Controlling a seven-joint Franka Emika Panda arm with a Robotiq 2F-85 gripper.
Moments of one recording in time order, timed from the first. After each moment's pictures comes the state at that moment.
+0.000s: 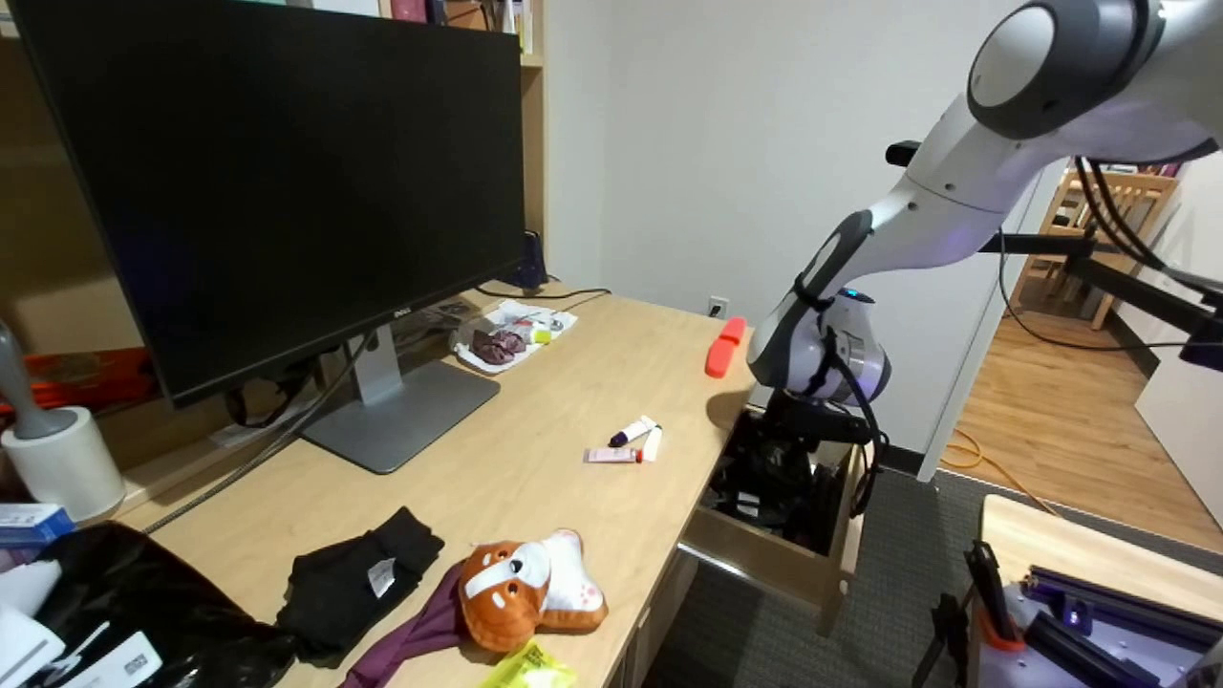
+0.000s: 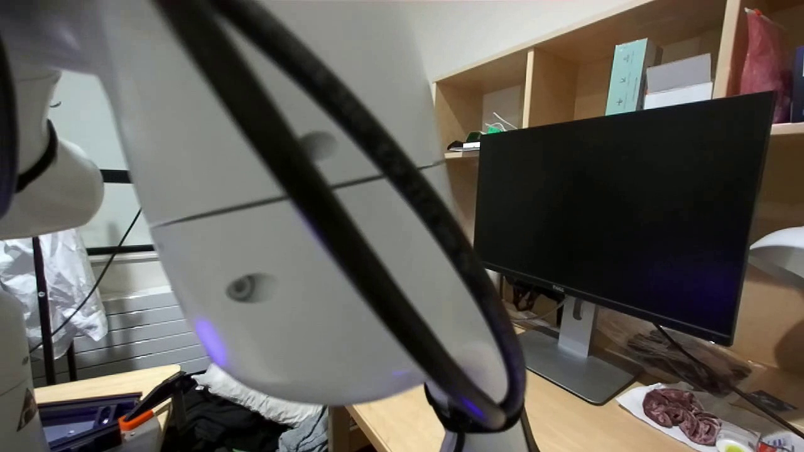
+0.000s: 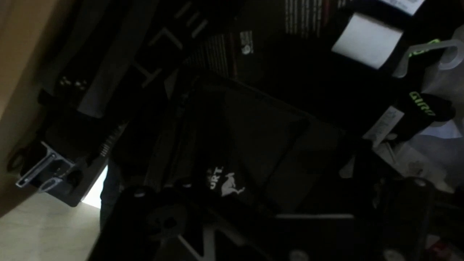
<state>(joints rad) -0.93 0.97 0.17 -1.98 0.26 3.03 -0.23</state>
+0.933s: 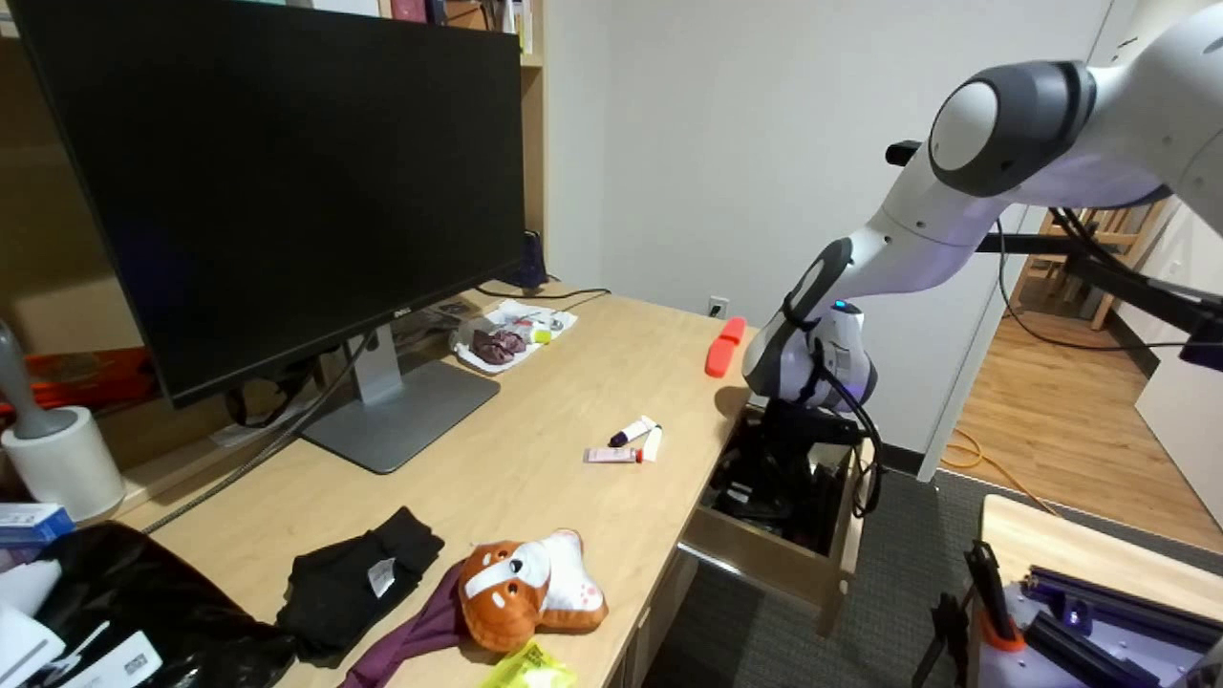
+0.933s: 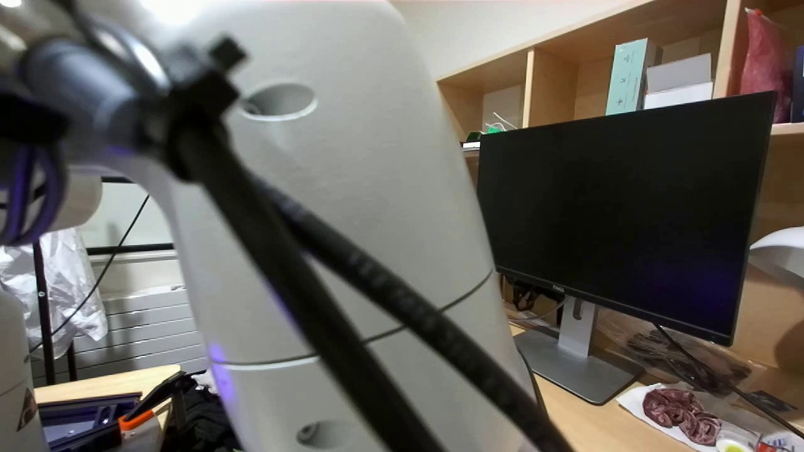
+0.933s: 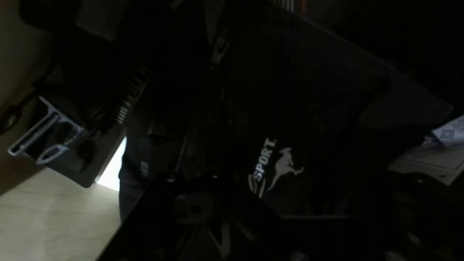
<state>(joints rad) -0.88 1.11 0.09 -1.76 0.26 2.98 -0.19</state>
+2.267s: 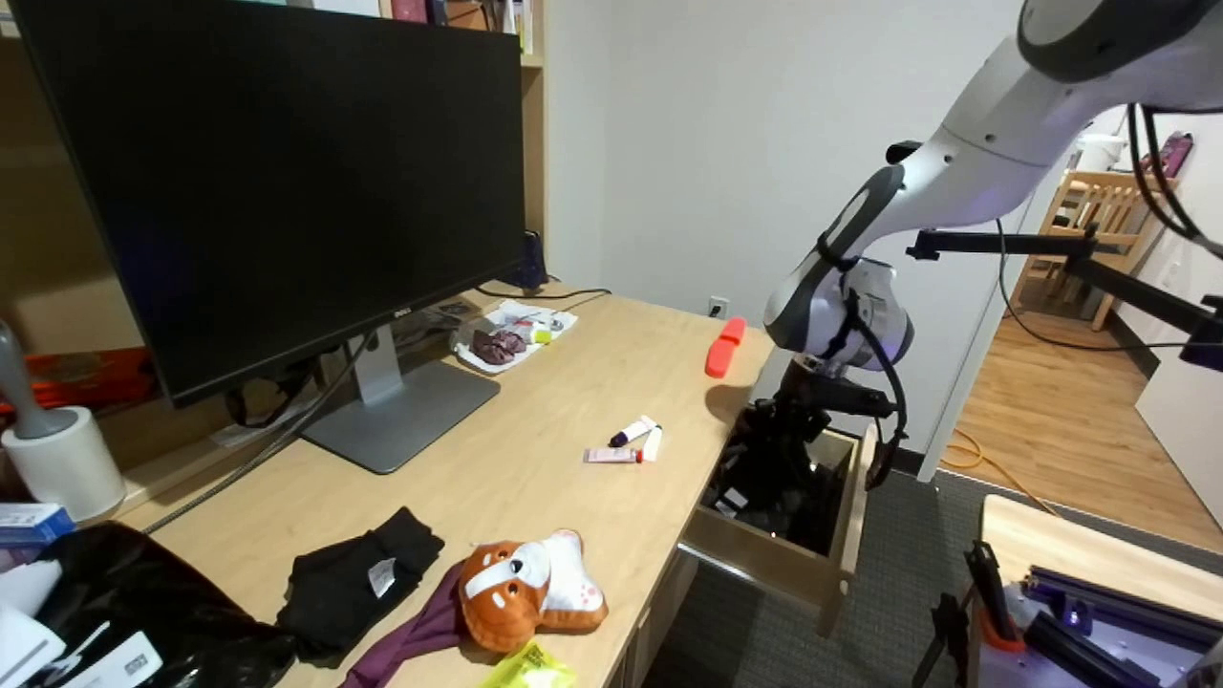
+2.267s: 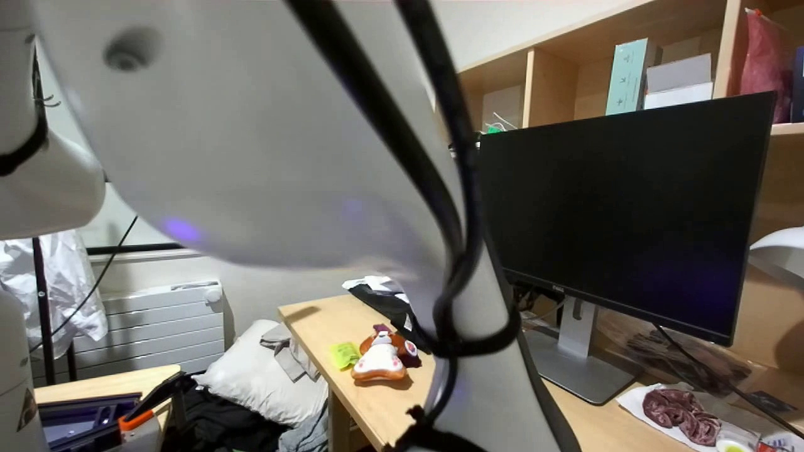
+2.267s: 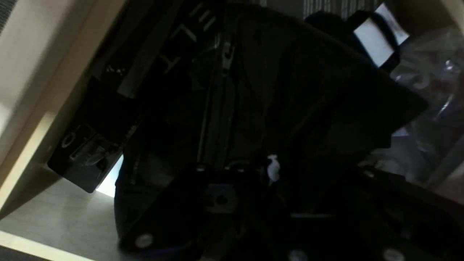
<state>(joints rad) -0.99 0.81 0.20 -2.07 0.26 2.89 -0.26</state>
